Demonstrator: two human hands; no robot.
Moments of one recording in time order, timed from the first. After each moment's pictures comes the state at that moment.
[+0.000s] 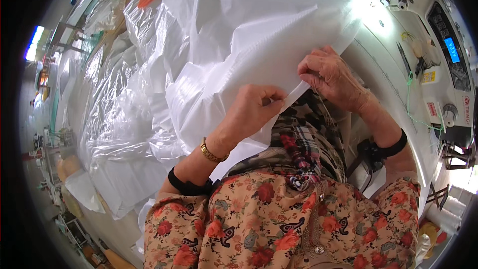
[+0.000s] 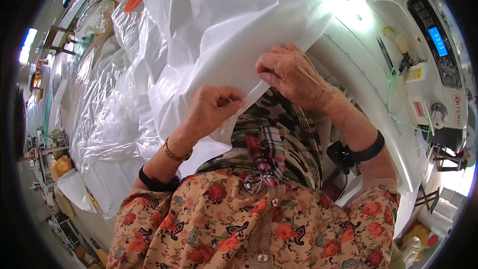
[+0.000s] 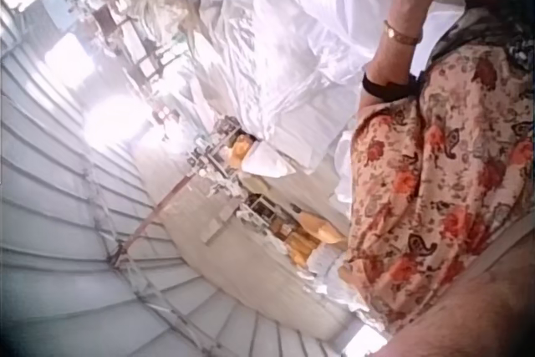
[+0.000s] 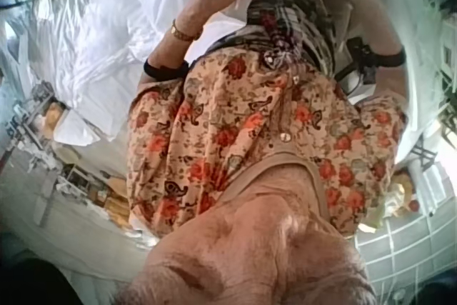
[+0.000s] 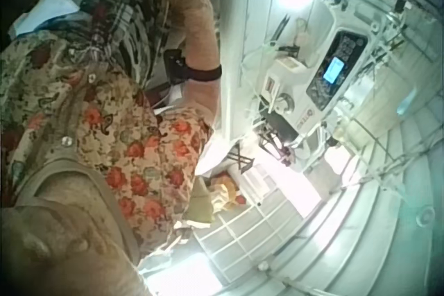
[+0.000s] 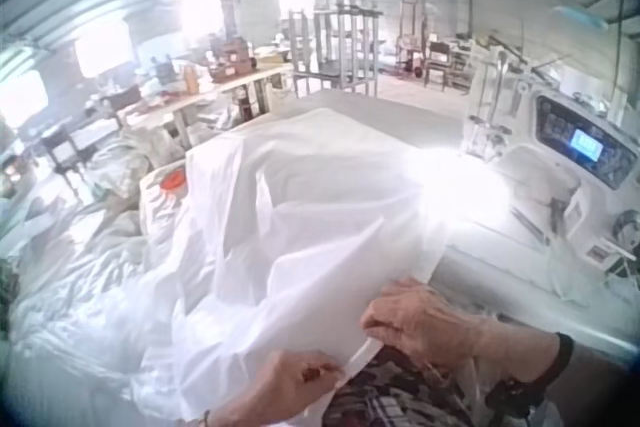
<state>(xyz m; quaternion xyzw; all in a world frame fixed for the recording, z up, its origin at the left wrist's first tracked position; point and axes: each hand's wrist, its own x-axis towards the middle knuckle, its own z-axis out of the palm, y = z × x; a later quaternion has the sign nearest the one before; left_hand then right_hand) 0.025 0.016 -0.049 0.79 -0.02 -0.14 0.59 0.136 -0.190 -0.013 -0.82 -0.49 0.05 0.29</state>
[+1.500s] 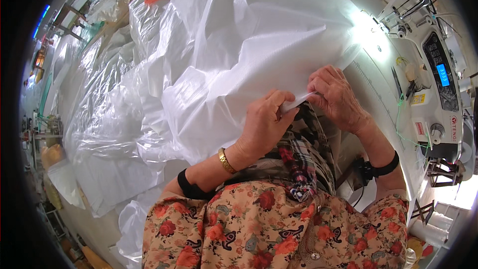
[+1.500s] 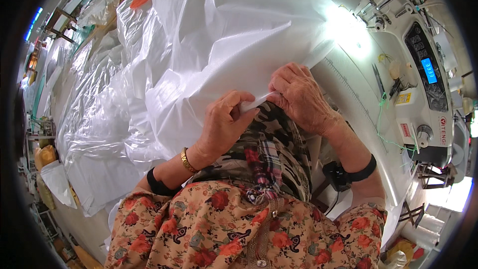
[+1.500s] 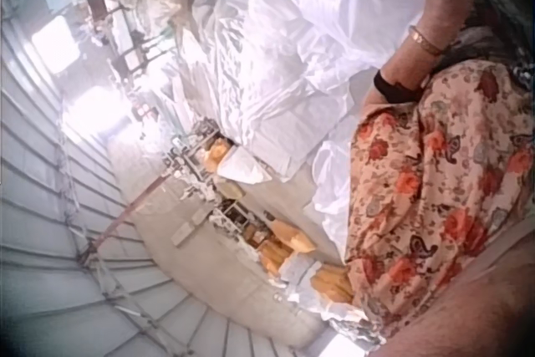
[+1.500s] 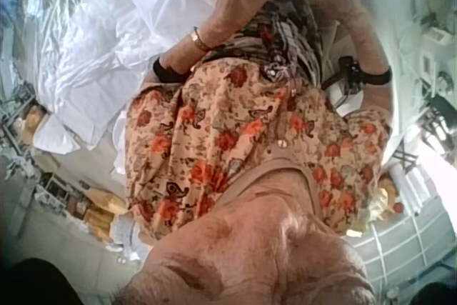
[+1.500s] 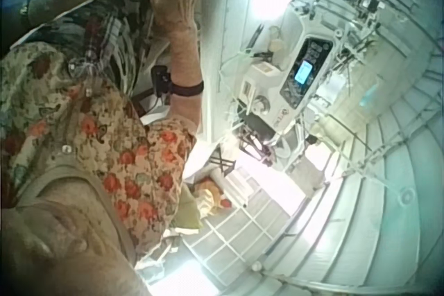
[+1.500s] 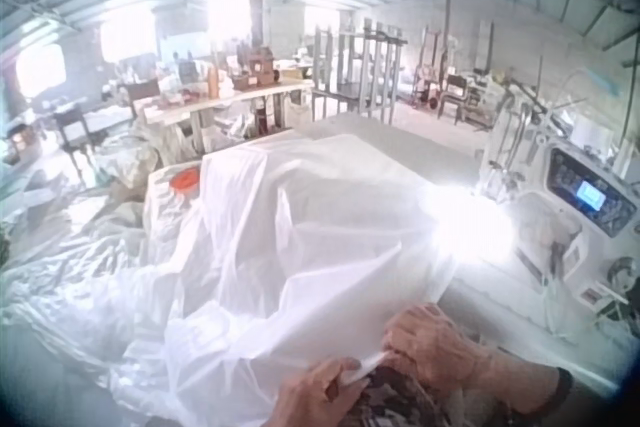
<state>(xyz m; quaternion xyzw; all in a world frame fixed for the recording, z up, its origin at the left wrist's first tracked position) 0.019 -0.013 -0.050 0.80 -0.01 0.16 0.58 0.129 -0.190 -0.005 -0.83 -0.53 -0.04 0.19</state>
